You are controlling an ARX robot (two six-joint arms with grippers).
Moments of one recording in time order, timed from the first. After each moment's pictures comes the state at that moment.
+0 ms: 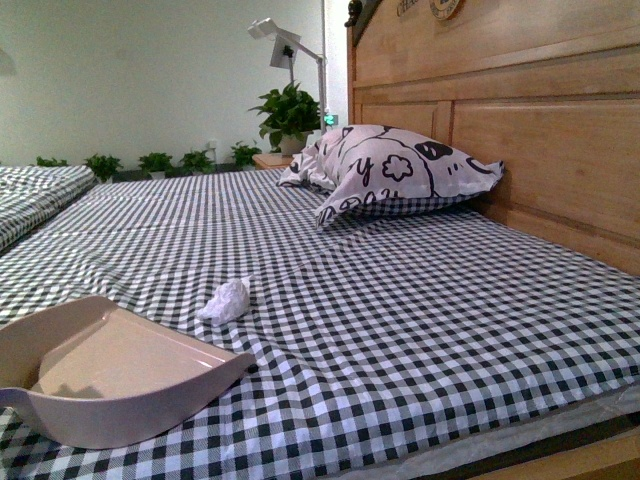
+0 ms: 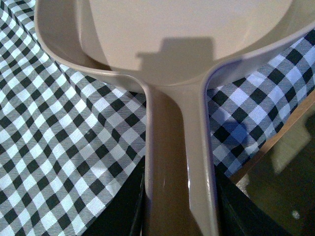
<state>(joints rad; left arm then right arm) 0.22 1.48 0.79 -0.11 0.41 0.78 0.38 0.55 0.42 0.44 0.39 -0.20</state>
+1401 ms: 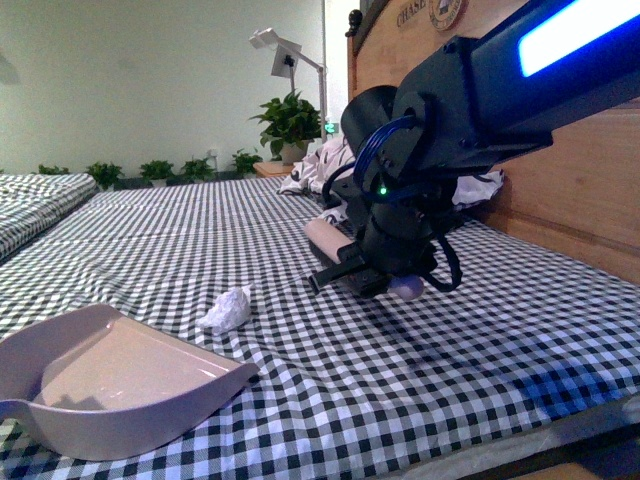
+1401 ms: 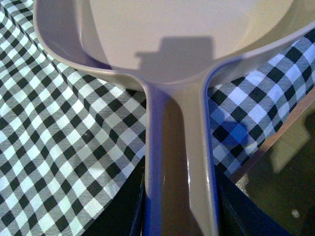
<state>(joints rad) 0.22 1.49 0.79 -0.11 0.41 0.78 0.52 2.31 2.04 -0.47 0.24 -0.14</state>
